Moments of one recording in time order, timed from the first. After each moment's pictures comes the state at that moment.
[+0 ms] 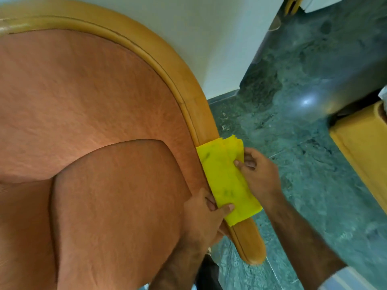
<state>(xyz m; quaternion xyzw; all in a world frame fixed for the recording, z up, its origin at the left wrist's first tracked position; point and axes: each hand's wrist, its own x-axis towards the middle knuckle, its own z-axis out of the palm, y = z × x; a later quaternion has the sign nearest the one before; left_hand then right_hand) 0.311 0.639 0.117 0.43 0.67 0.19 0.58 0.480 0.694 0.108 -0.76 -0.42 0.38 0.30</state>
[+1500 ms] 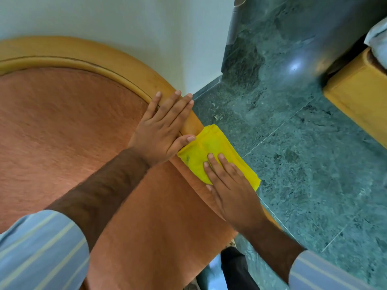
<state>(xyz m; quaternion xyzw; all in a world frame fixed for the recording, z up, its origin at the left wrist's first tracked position) 0.250 0.859 0.123 0.96 0.26 0.09 -0.09 0.412 0.636 0.077 -0.70 -0.71 0.08 0.09</state>
